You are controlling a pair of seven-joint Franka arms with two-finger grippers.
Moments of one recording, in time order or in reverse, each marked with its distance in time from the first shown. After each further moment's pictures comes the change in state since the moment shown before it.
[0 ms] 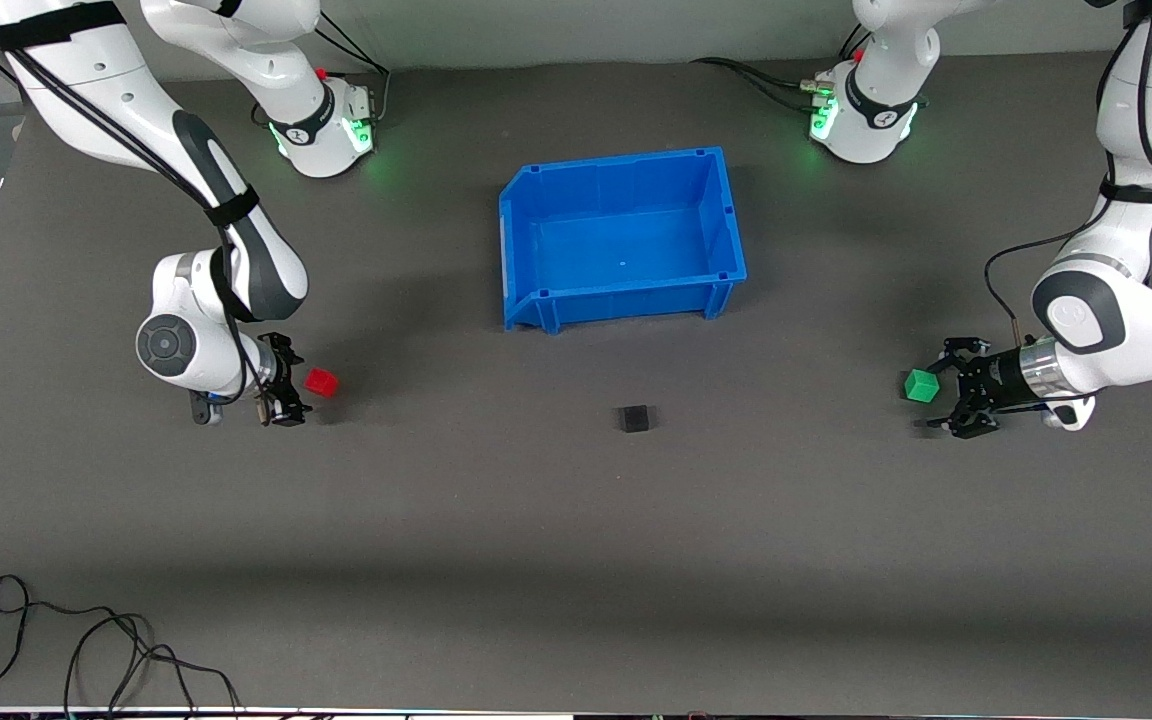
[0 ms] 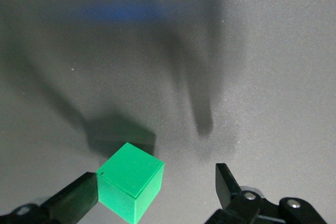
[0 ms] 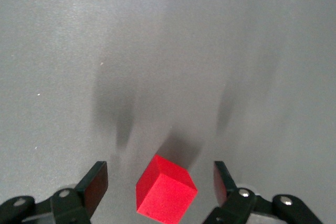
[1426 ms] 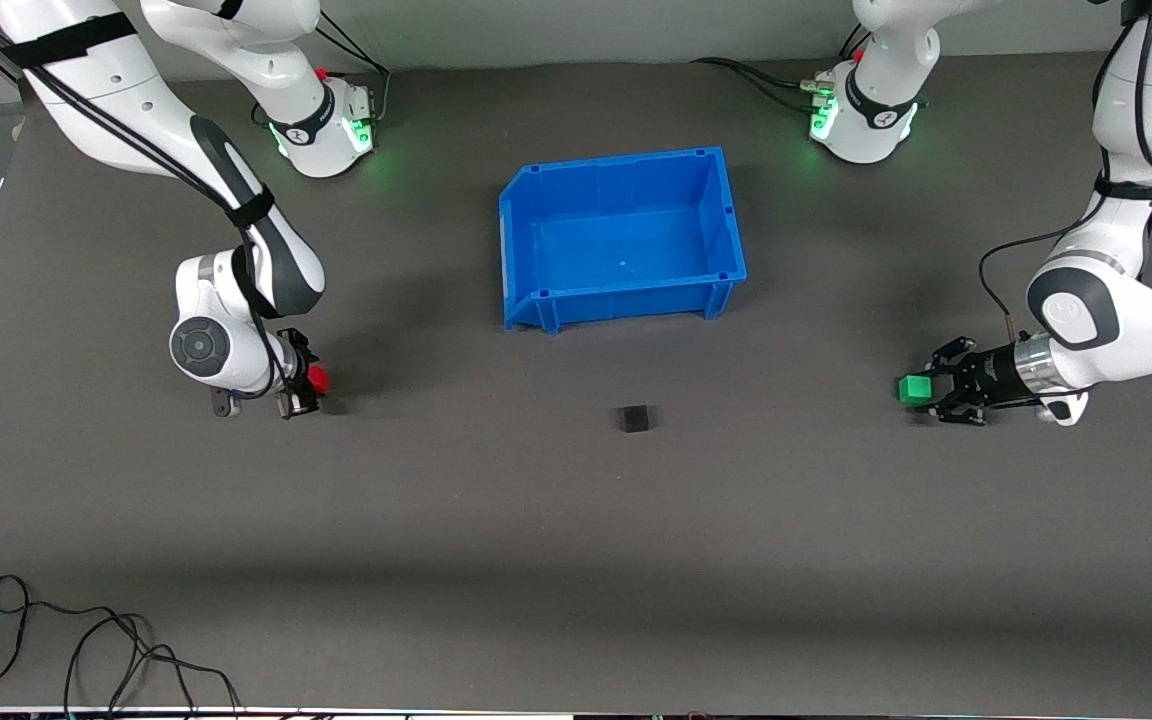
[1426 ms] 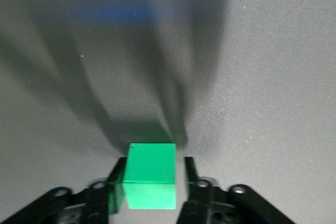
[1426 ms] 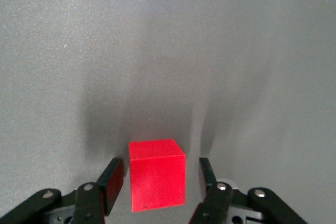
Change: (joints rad) left arm -0.004 -0.013 -0.003 -0.025 -0.020 0.002 -0.010; right arm -0.006 0.029 0.036 -0.016 -0.073 -0.003 0.084
